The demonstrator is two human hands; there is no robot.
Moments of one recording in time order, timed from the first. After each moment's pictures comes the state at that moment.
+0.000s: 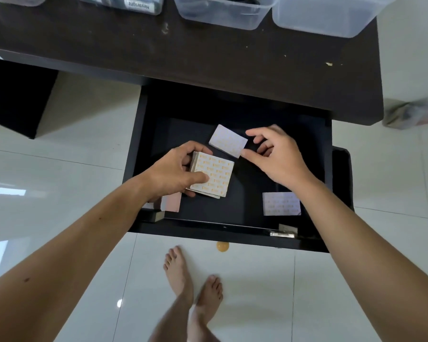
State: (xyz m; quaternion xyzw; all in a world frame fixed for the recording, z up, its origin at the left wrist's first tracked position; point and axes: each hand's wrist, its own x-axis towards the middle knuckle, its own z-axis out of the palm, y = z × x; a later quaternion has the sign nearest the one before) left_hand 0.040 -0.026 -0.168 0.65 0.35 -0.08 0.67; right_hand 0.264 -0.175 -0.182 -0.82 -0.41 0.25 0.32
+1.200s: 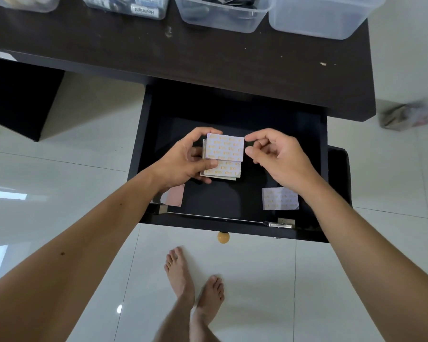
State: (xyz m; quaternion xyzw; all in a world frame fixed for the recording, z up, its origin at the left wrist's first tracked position) left_hand 0.051 -0.029 -0.167 0.62 0.29 -0.01 0.73; right_hand 0.247 -0.194 -0.142 -0.78 -0.38 0.34 0.38
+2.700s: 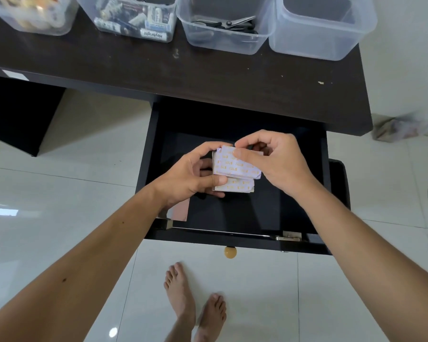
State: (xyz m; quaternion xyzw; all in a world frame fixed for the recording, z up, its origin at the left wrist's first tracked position) left_hand 0.045 -0.030 -0.161 0.57 0.22 0.00 0.79; right_hand 0.231 -0.164 -0.118 -0.76 -0.37 0.31 0.43
